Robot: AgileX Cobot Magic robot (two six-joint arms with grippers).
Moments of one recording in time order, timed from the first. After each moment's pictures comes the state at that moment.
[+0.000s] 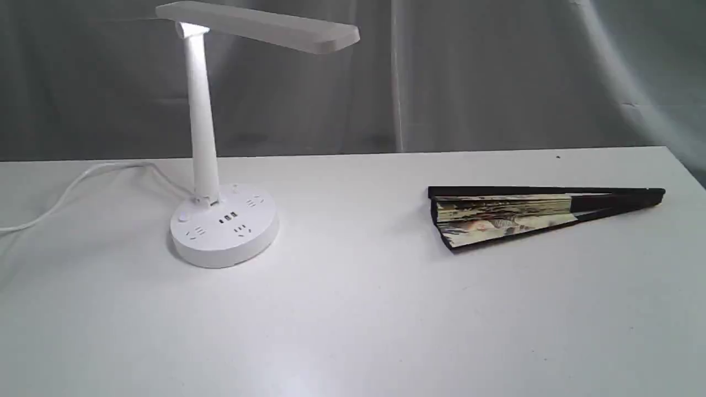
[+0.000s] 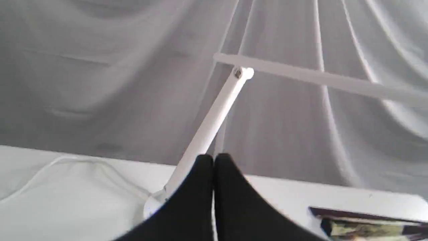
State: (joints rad) left arm -0.19 0.49 -0.37 -0.04 0.01 -0.23; right arm -0.09 0.01 0.00 0.04 0.25 -0.20
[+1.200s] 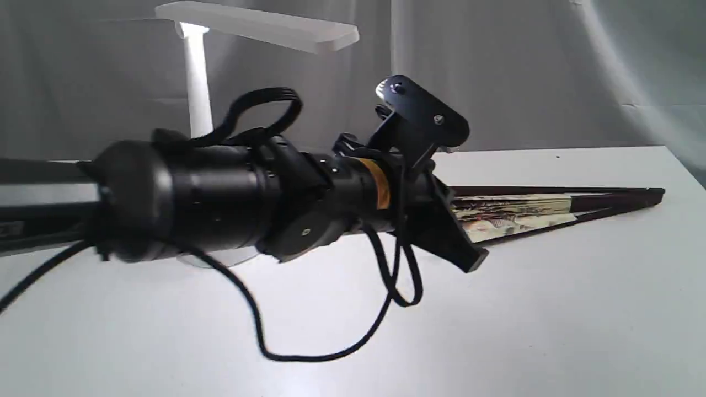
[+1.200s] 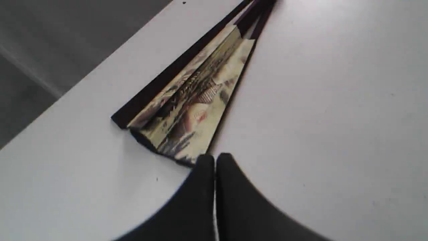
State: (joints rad) left arm -0.79 1.96 -1.35 0.26 0.06 -0.07; right arm -0.09 0.01 0.00 0.04 0.25 -0.20
